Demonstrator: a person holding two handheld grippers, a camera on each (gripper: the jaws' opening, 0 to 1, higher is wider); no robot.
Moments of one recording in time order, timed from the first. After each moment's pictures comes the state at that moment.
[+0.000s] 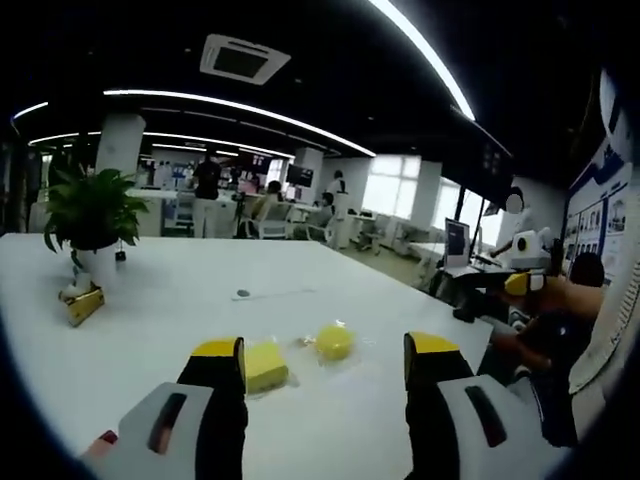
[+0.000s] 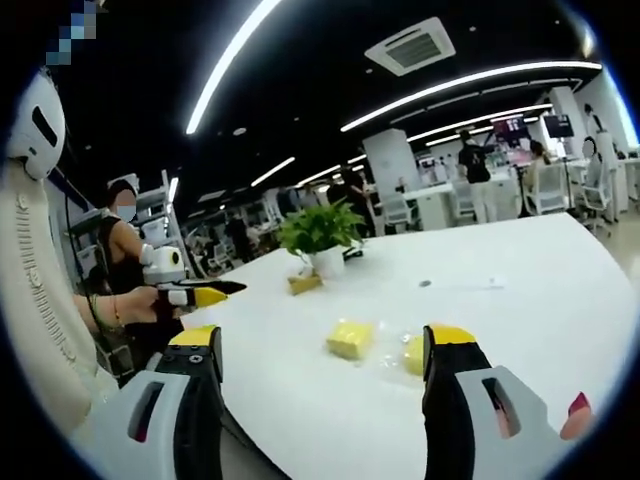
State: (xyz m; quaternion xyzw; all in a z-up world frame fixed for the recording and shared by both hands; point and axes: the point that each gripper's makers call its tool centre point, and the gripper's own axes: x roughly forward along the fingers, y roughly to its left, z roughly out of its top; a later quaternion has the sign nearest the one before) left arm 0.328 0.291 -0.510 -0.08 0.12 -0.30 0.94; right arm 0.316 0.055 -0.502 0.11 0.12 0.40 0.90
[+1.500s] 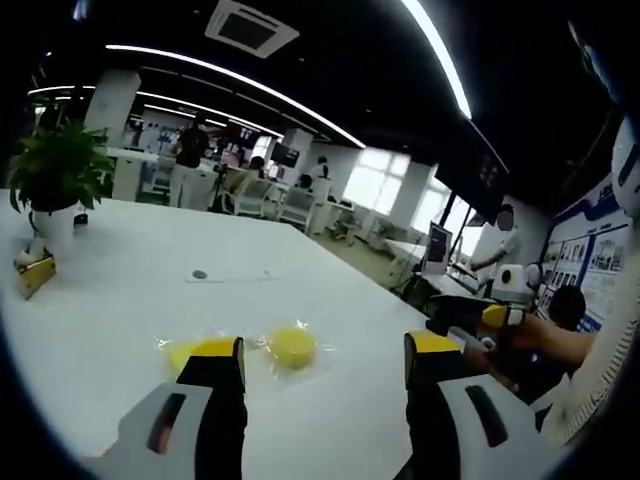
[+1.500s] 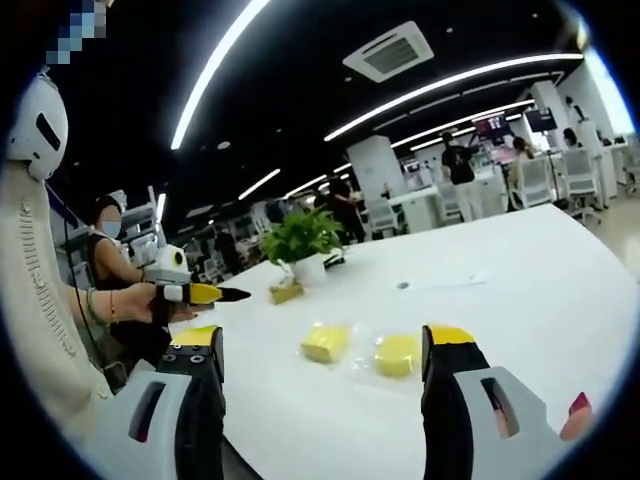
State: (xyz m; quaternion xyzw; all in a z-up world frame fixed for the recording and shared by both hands) left arm 0.382 0.222 -0.519 -0.14 0.18 -0.35 0.91; right arm 0.346 0.021 -0.515 0.13 0.11 0.38 0.91
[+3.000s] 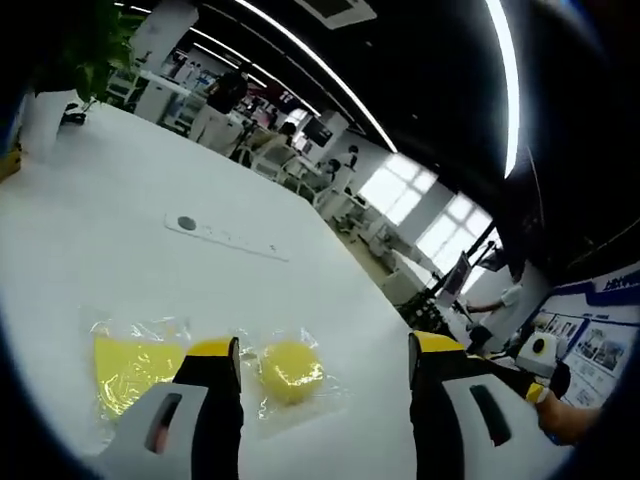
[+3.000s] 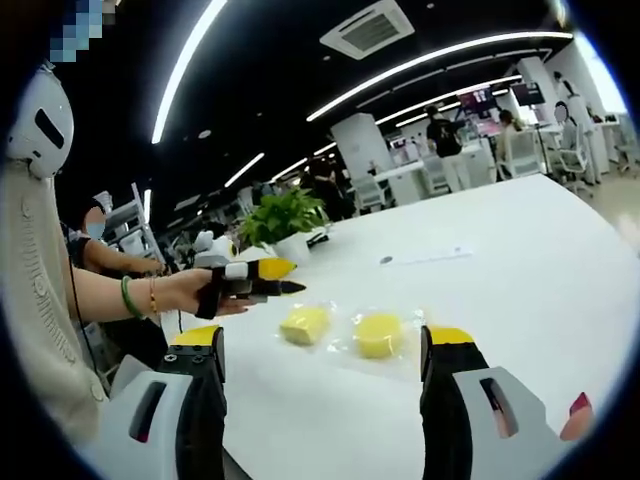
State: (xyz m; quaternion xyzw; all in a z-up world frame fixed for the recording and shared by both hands) left arm 0.504 0.171 -0.600 -0.29 0.26 -0.31 0.87; right arm 0.377 0.007 -0.559 0.15 0.17 0.36 0.91
